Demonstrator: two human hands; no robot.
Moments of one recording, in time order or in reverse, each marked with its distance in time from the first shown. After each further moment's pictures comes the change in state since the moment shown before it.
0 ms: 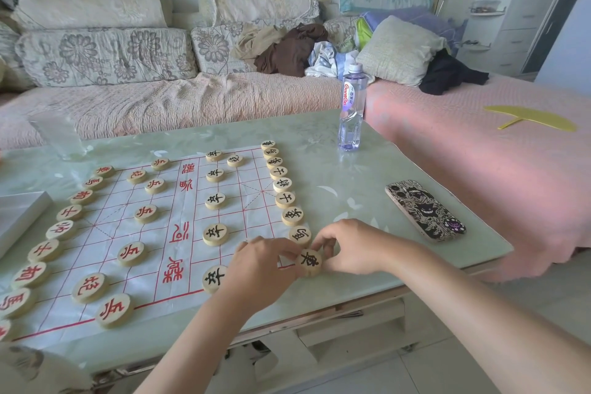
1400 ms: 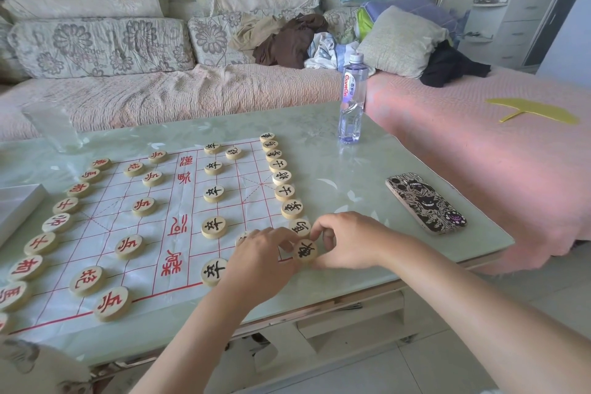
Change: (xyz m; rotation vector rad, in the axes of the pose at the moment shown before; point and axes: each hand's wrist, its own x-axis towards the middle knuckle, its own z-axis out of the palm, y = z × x) left_hand 0.002 -0.005 0.005 0.003 -0.005 0.017; right_hand -0.004 -0.008 0.000 -0.061 0.058 0.032
